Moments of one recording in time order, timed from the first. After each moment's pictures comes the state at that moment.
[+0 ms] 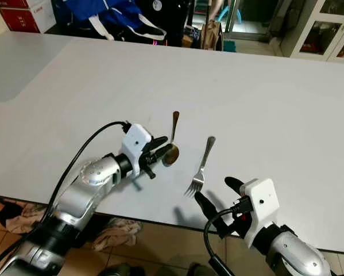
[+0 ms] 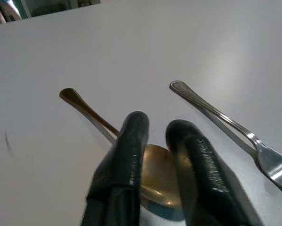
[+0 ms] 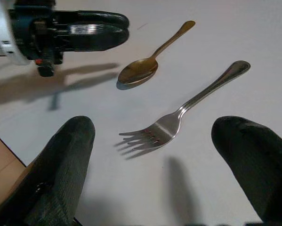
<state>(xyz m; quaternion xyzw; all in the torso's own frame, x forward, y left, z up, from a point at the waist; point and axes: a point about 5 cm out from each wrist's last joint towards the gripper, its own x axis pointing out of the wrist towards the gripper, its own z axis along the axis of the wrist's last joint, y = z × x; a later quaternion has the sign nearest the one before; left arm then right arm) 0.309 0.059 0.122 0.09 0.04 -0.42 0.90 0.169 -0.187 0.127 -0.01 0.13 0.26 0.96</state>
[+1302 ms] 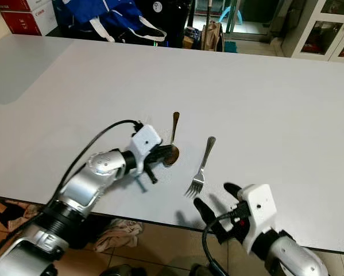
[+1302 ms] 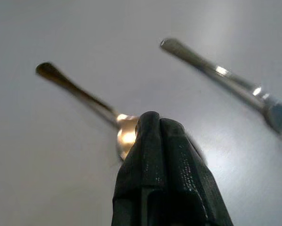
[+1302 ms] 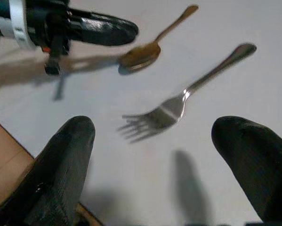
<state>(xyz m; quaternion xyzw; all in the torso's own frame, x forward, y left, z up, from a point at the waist) 0.321 0.064 0.116 0.17 0.10 -0.45 0.87 0.162 -0.187 0.119 -0.01 0.15 0.26 0.95</state>
